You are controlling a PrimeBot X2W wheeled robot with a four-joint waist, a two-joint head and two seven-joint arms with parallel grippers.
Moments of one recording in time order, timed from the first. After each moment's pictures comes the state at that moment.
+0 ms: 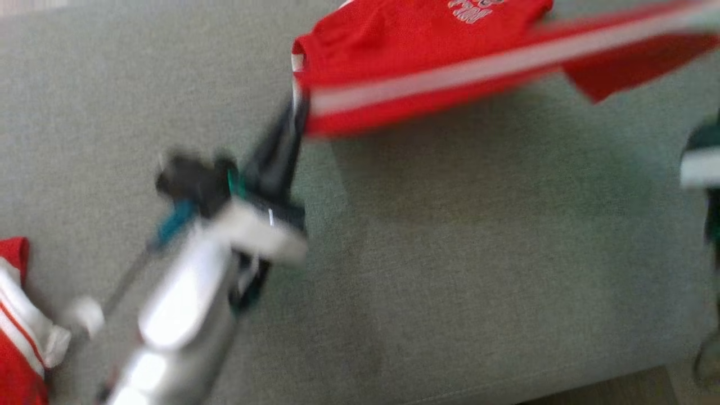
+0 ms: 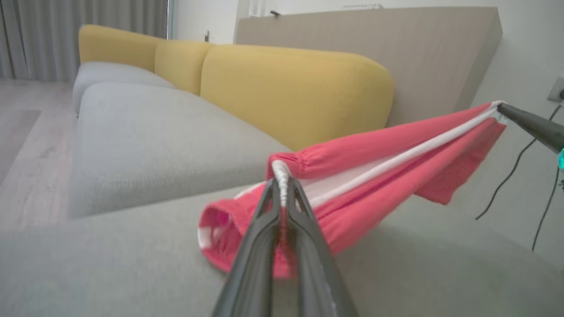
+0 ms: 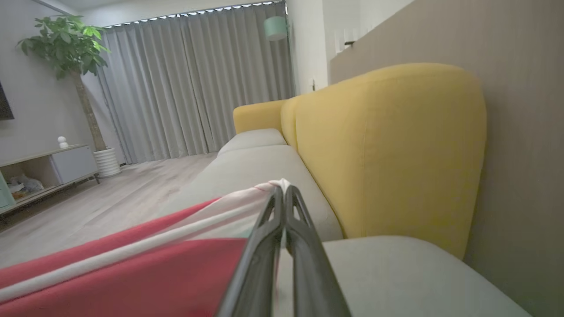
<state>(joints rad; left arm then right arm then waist) -0.60 0.17 -0.55 0.39 -0.46 -0.12 -0.26 -0.48 -0.38 0.03 0.26 0.53 0.13 -0.23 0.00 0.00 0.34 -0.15</state>
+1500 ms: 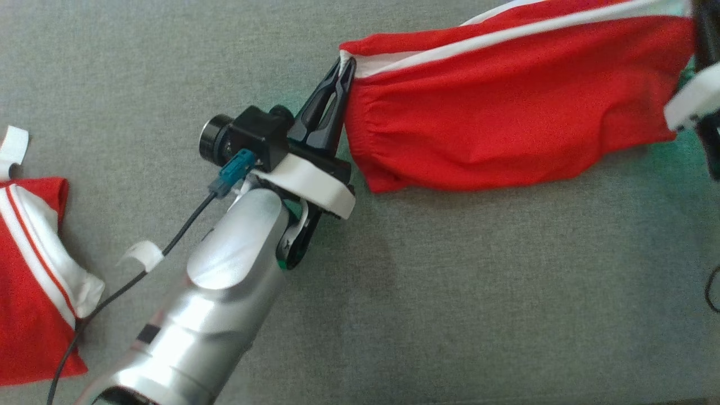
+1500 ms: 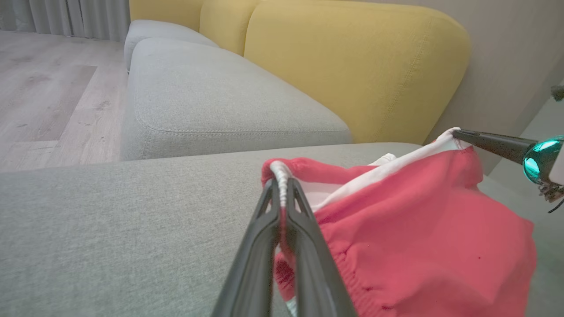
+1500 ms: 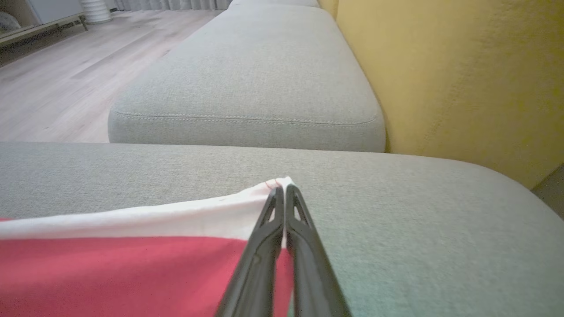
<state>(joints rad) -0.76 0.04 -0.63 0.56 -0.48 -0.03 -0.23 -0.76 -0.40 0.12 0.59 0.33 0.13 0.04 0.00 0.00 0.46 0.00</state>
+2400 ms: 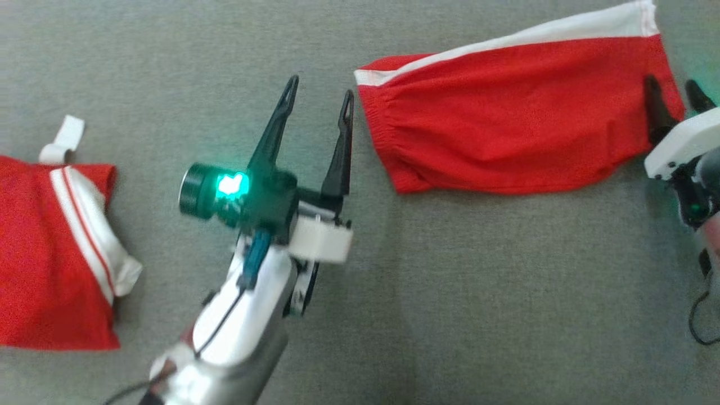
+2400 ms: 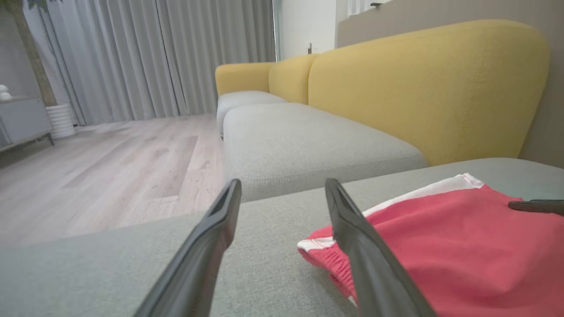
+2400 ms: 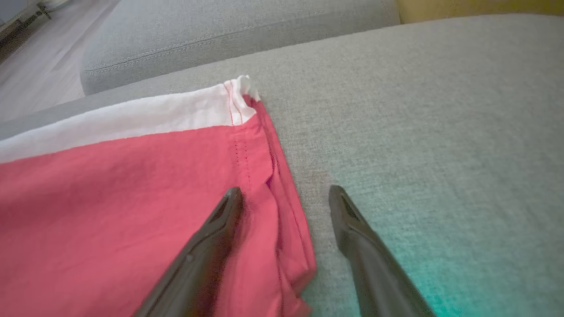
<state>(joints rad) -0.57 0.06 -0.58 0.32 -0.22 0.25 -0.26 -0.83 -0.39 0.32 1.06 0.62 0.13 -0.07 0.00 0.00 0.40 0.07</state>
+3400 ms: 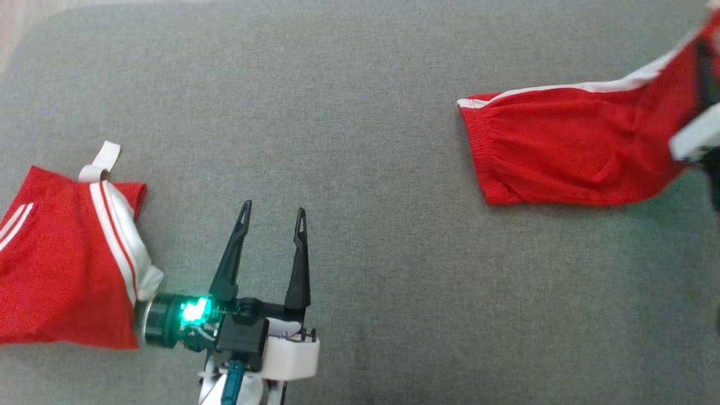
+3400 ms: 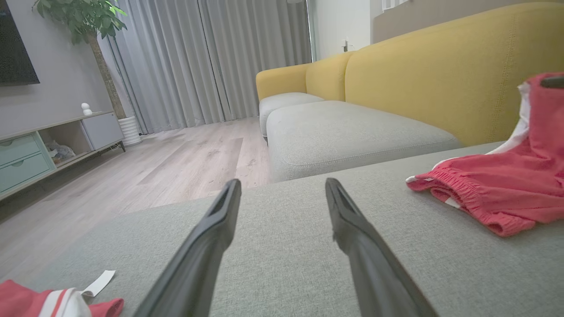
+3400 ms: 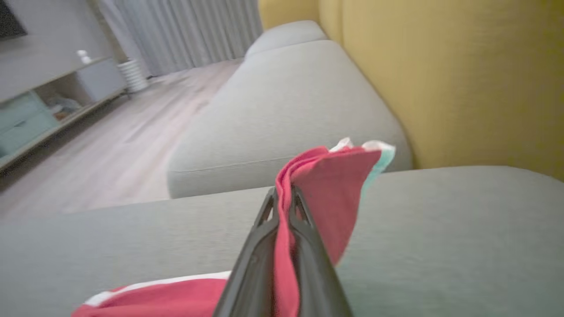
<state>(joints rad) -0.12 0.13 -0.49 0.03 -0.06 0.35 -0.26 -0.76 -0.51 0.35 0.79 0.75 0.13 -0.07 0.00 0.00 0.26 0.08</state>
